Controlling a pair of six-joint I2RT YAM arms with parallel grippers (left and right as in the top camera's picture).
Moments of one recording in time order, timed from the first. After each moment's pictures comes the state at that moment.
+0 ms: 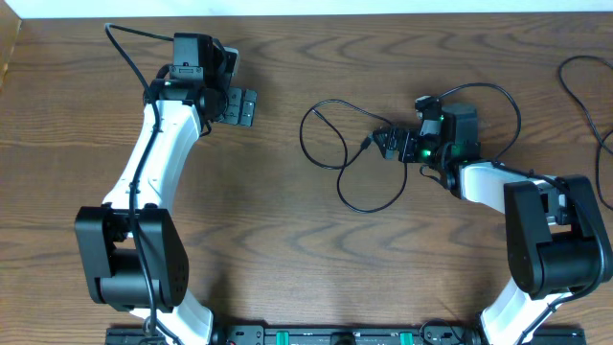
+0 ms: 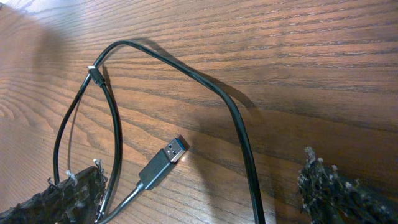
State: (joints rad) left arm -0.05 1.81 1.43 -0.67 0.06 0.14; right arm 0.14 1.89 0.82 0.31 -0.47 0.34
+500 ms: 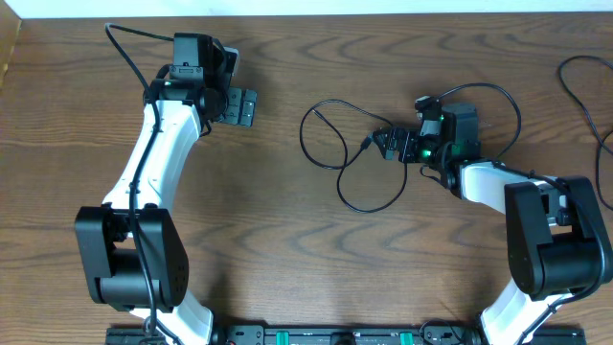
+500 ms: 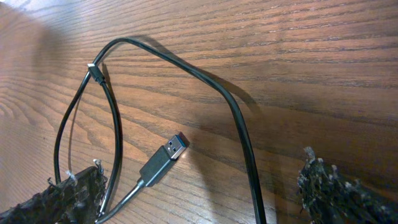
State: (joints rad) left arm -0.05 1.81 1.43 -0.67 0.06 0.14; right arm 0.14 1.88 0.82 0.29 -0.47 0.34
